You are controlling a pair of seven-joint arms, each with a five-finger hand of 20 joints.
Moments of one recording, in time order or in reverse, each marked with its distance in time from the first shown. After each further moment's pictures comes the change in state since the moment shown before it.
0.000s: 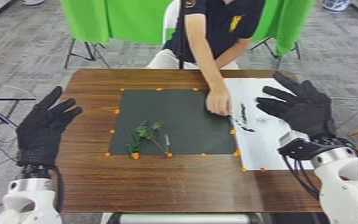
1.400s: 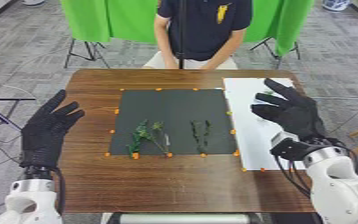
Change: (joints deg) left arm 0.2 -0.7 0.0 -0.1 0.1 -0.1 -2.0; right arm 1.3 0.3 -3.0 1.2 -4.5 3.3 2.3
